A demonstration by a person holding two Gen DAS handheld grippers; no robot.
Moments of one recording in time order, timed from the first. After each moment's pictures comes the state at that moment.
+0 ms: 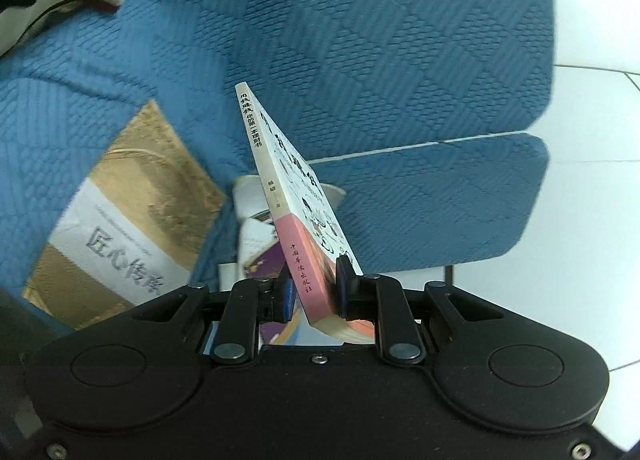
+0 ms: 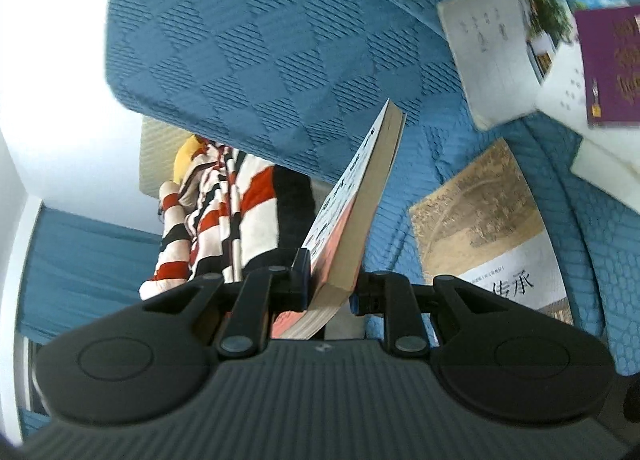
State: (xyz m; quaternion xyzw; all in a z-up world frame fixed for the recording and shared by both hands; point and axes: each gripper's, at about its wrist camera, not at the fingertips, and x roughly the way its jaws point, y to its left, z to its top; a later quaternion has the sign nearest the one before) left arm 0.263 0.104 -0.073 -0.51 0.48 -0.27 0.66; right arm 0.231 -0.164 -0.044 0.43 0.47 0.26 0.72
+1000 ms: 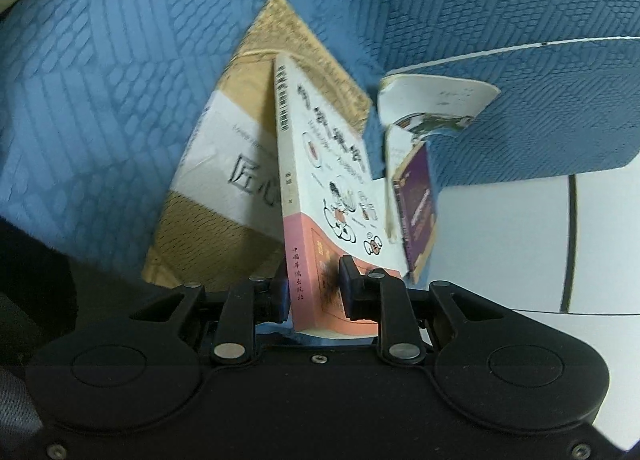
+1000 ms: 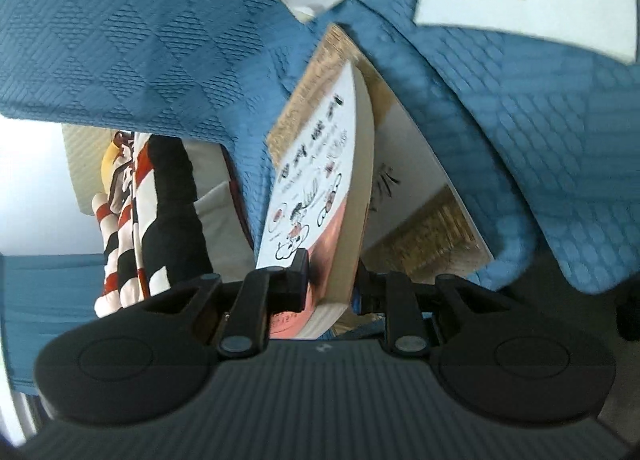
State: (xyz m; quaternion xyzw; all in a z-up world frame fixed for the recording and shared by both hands) left arm 0.269 0.053 -0.190 -0.37 0.62 -0.27 0.64; right arm 0.175 -0.169 -0.182 0.46 0.56 0.16 0.67
